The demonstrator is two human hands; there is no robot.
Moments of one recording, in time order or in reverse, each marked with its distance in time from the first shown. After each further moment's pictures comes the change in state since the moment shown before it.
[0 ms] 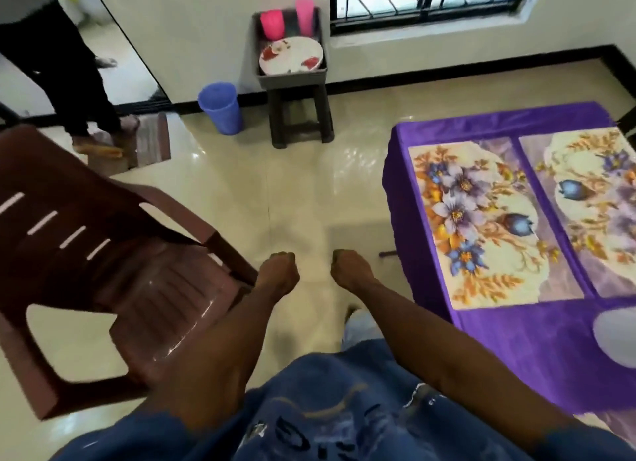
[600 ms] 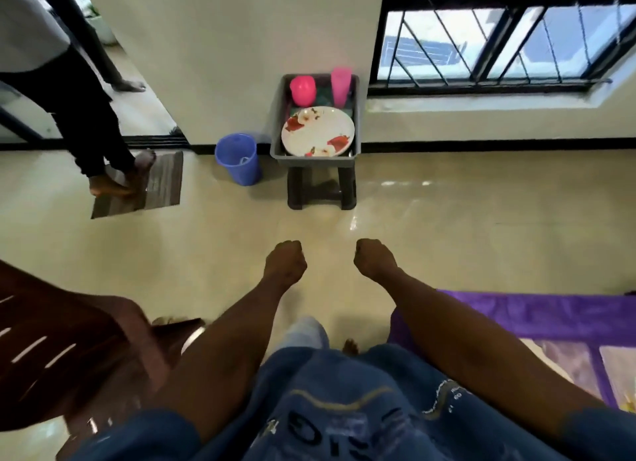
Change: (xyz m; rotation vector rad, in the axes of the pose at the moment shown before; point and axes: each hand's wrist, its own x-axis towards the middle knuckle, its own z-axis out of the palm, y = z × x) left_hand 0.389 0.031 -0.198 -0.118 0.156 -0.104; right_hand 0.392 -0.040 -0.260 -0.142 0.034 -0.051
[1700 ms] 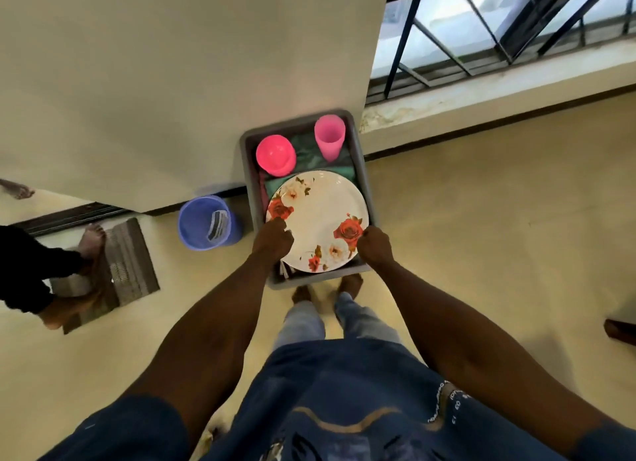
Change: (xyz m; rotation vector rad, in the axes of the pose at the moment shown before) left_hand 0.590 -0.014 -0.137 -0.109 -0.321 -0.030; right_hand 0.491 -0.089 -0.169 0.605 0.033 0.509
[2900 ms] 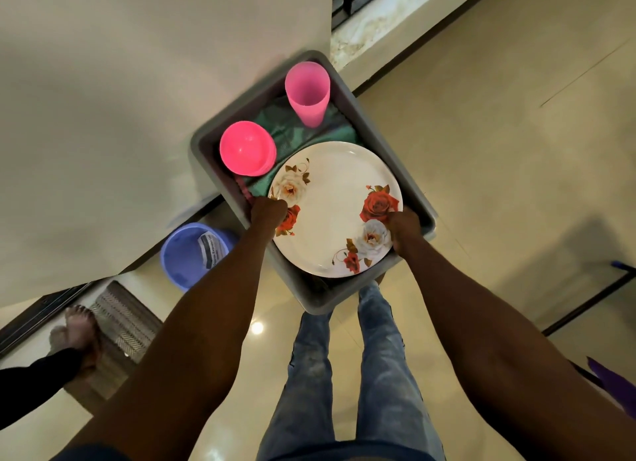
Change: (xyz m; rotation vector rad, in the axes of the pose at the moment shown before) left_hand 0.178 -0.026 0.010 -0.398 -0.279 -0.270; right_hand 0.120 0.058 0.134 0.910 0.316 0.616
